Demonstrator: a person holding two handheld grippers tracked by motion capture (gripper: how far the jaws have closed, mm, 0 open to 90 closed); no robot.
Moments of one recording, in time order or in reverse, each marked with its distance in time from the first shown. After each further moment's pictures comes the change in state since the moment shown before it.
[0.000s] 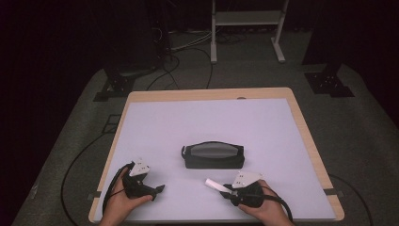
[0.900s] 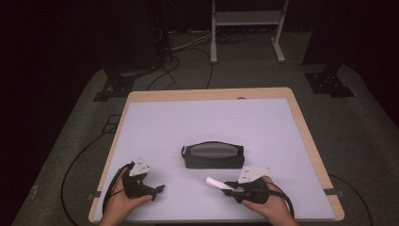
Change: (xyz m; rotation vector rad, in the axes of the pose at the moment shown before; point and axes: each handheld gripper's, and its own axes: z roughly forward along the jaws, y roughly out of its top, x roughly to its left) left arm 0.000 0.000 0.000 0.003 -0.001 0.000; right arm -0.008 0.009 -0.018 -0.049 0.072 0.039
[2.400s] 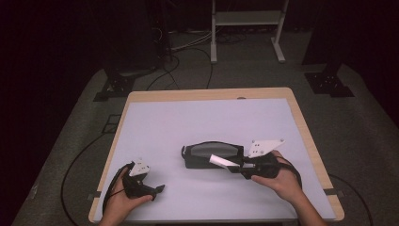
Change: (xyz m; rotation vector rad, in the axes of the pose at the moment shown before) left arm 0.000 0.000 0.000 0.000 0.000 0.000; right arm -0.040 0.055 -0.042 -0.067 0.032 -0.065
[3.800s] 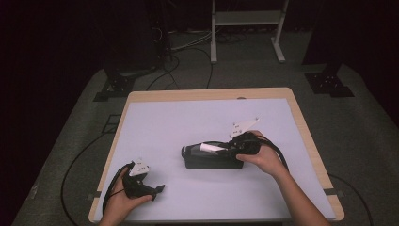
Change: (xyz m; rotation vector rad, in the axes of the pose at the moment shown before) left arm 0.000 0.000 0.000 0.000 0.000 0.000; right arm -0.053 0.030 0.054 0.113 0.036 -0.028
